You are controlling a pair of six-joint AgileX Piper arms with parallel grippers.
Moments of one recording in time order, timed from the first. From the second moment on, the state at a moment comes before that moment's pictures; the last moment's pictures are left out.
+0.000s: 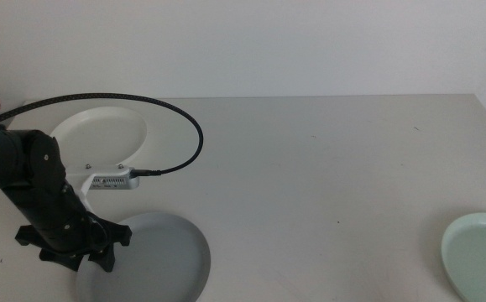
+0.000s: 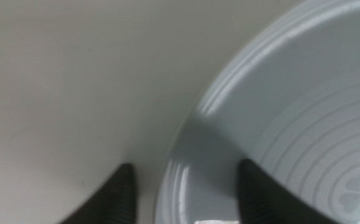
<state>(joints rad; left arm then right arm) -0.13 1.72 -0.88 -0.13 0.72 0.02 -0.03 -0.01 0.03 -0.13 0.17 0.07</state>
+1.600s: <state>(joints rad) -0.37 2.05 -1.69 -0.23 1.05 -0.08 -0.03 -0.01 0.03 -0.13 0.17 0.07</state>
